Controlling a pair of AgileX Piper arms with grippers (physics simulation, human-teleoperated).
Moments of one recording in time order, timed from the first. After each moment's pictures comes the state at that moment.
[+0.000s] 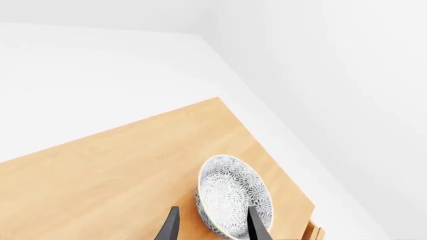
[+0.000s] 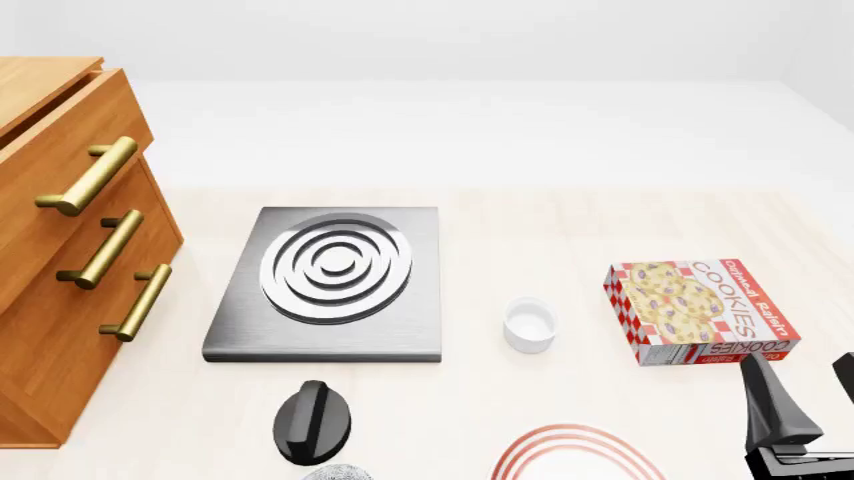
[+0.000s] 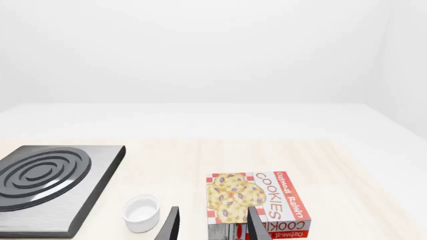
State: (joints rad) left arm 0.62 1.27 -1.16 0.17 -0.56; right arm 0.00 0.01 0.00 0.00 0.00
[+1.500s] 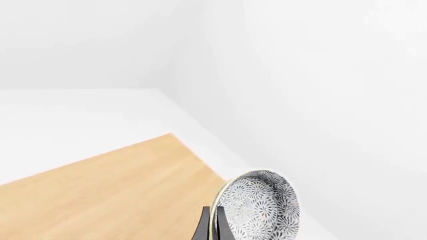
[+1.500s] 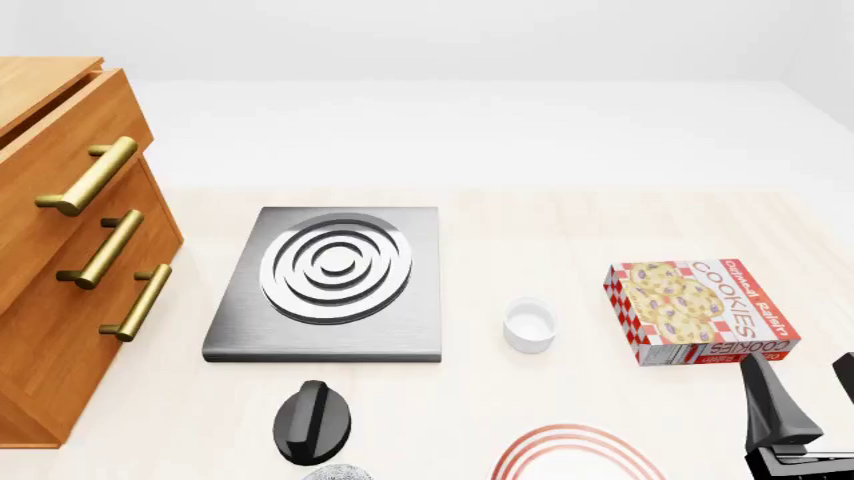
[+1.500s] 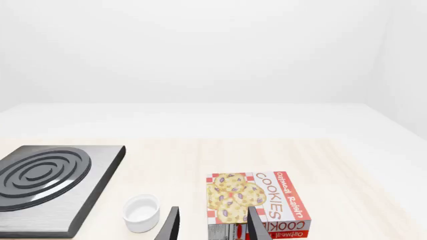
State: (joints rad) left arm 0.56 1.04 -1.07 0.03 -0.56; right arm 0.00 0.01 0.00 0.00 0.00
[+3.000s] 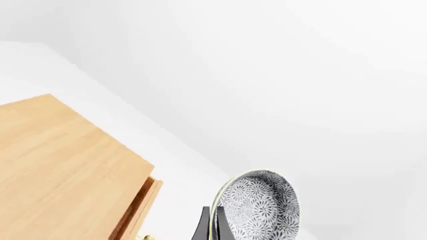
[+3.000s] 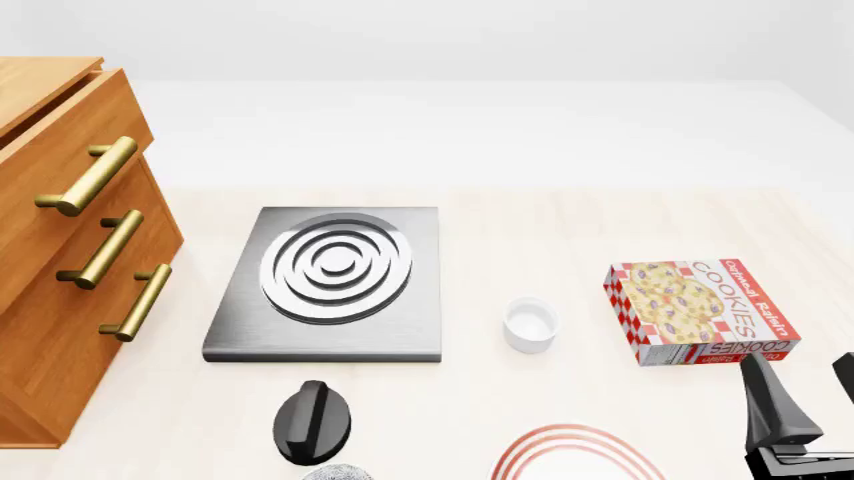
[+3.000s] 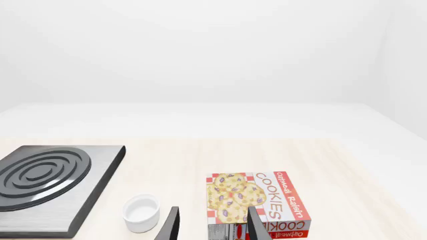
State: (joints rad) left arm 0.19 0.92 -1.14 0.17 -0.67; right arm 0.00 0.01 0.00 0.00 0.00
